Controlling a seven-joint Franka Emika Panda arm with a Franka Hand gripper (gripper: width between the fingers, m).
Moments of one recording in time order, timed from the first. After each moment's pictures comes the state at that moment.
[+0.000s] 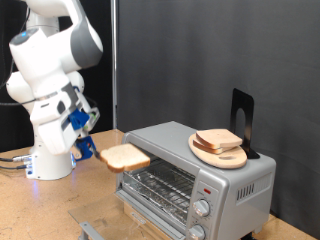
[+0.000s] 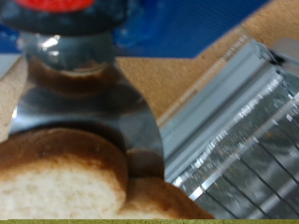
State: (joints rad) arm -0.34 -0.27 0.05 -2.59 0.54 2.29 -0.67
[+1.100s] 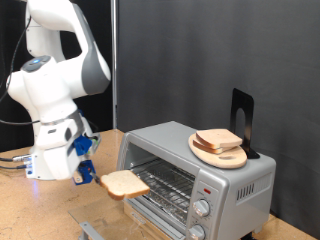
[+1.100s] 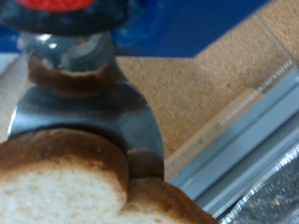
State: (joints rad) arm -0.33 -0.16 0.12 -2.61 0.51 2.44 -0.63
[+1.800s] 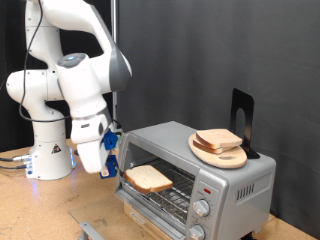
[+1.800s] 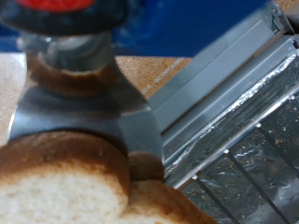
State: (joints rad) arm -0.30 -0.16 0.24 -2.61 0.46 2.46 -0.50
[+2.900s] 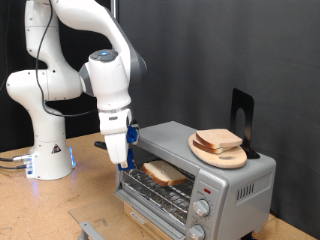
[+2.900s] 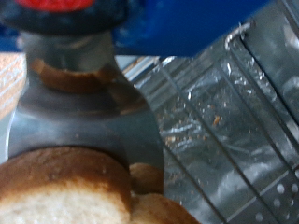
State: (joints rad) arm -0.27 -0.19 0.35 -2.63 0.38 2.46 -0.36
